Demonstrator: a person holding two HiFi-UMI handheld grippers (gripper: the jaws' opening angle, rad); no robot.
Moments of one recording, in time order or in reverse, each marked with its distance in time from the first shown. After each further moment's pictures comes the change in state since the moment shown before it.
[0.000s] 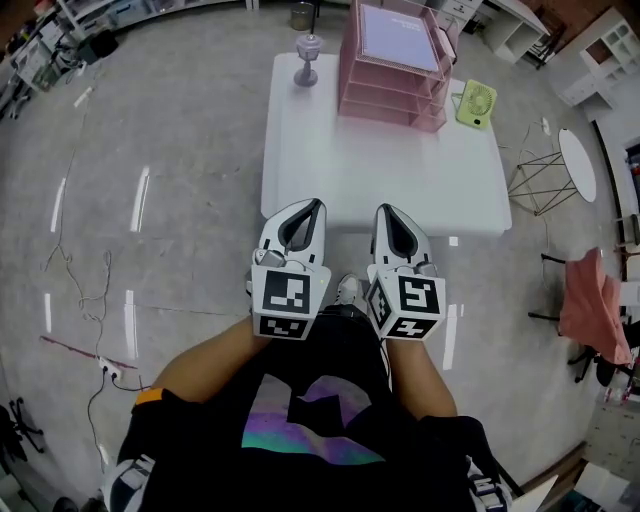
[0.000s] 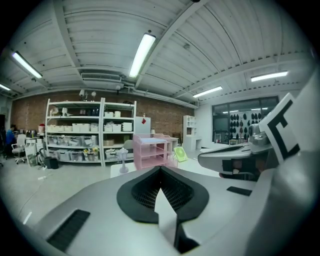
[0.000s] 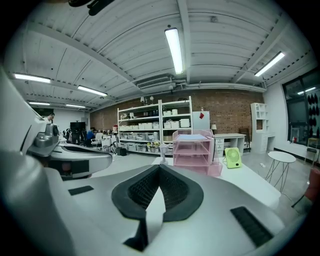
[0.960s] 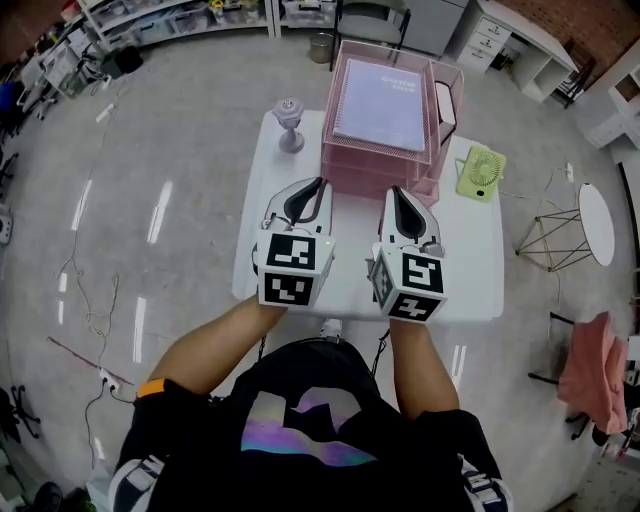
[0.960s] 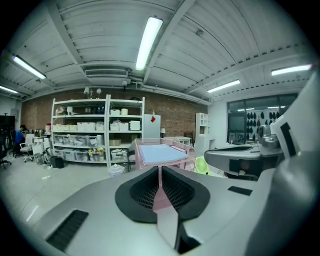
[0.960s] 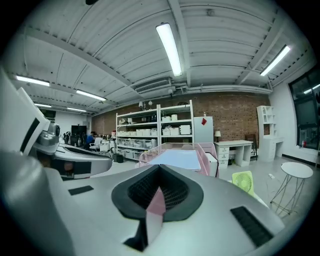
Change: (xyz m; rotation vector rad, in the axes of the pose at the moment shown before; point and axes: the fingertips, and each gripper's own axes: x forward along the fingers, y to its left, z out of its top) left arm 0.232 0.038 0.105 -0.052 0.046 0.124; right arm 0.184 -0.152 0.111 -0.016 -0.065 0.045
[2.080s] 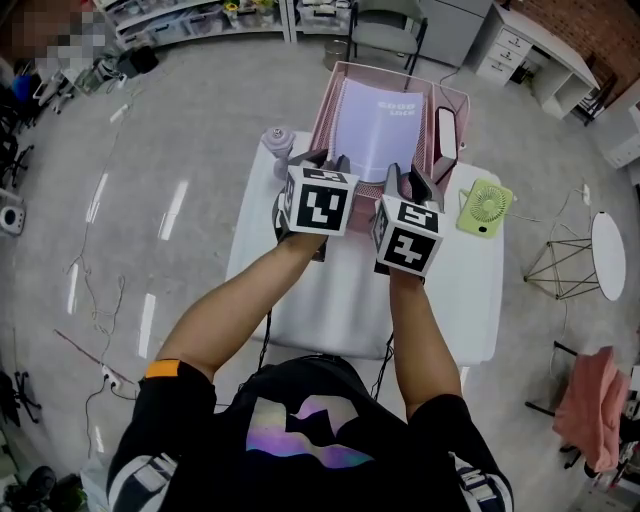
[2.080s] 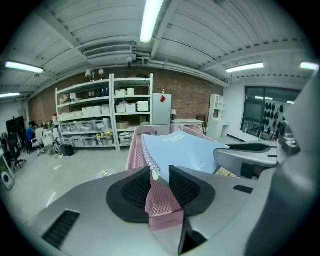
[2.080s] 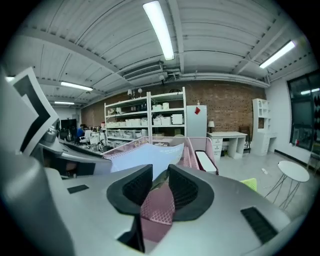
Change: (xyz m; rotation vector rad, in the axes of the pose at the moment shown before) left arm 0.167 0.021 0.026 -0.054 0.271 0.112; right arm 0.138 -0.095 0.013 0.032 0.139 -0.073
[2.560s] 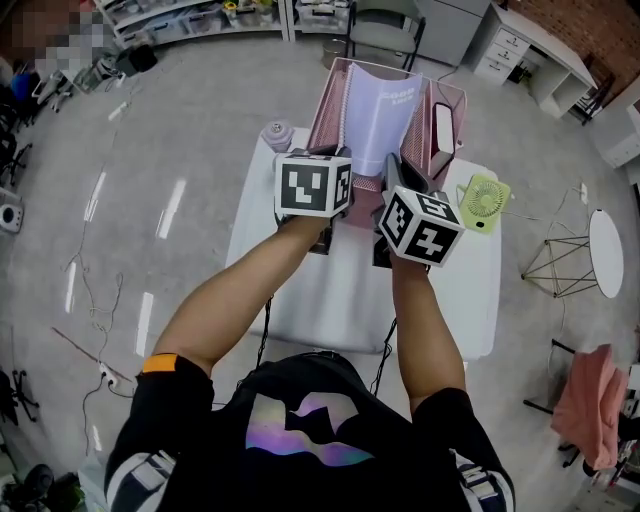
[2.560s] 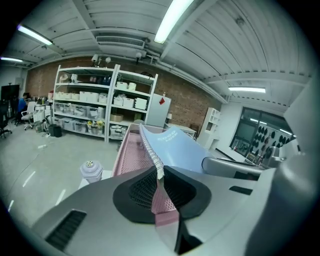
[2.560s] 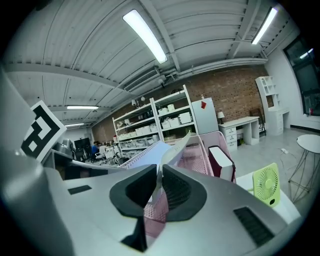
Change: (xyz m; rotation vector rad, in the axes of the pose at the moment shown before) left arm -0.006 -0.019 0.012 -0.167 -0.028 -0.165; right arm -0.006 0.009 0.011 0.159 -0.036 0.179
